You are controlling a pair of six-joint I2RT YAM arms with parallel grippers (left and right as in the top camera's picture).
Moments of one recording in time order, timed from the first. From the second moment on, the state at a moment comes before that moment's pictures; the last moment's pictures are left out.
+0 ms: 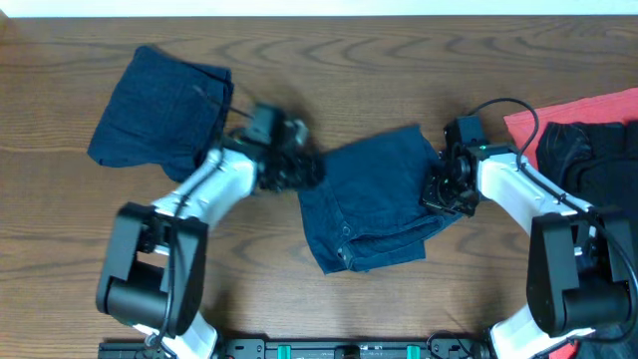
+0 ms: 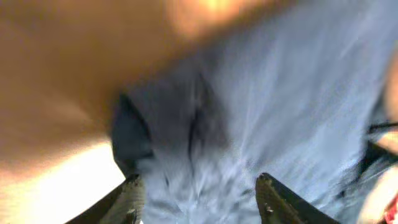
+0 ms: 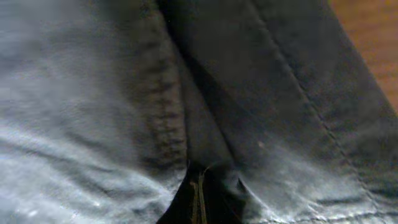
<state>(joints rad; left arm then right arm) -0.29 1.79 1.08 -0.50 0.48 -0.33 0.16 1.76 0.97 -0.70 -0.21 0.44</state>
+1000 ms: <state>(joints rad) -0.40 1.71 0.80 -0.32 0.67 -0.64 0.22 1.78 0.96 -0.58 -0.36 0.31</state>
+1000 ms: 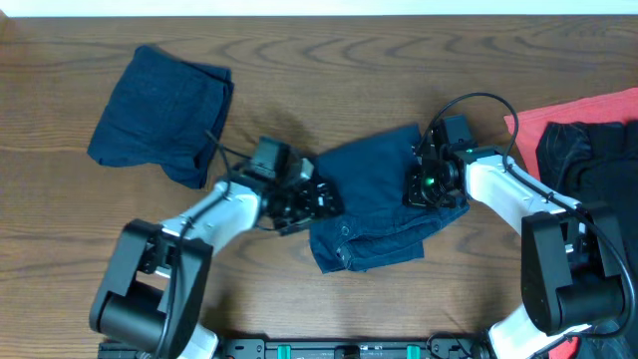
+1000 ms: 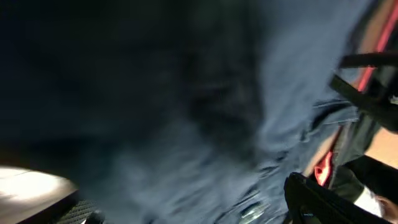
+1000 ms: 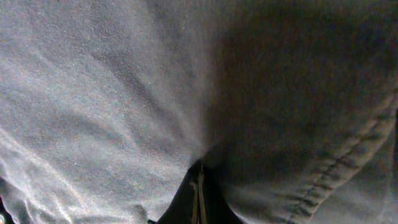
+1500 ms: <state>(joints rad) -0.50 1.72 0.77 -0.13 0.59 -0.74 0.22 1.78 0.96 -0.58 -0.37 0.31</state>
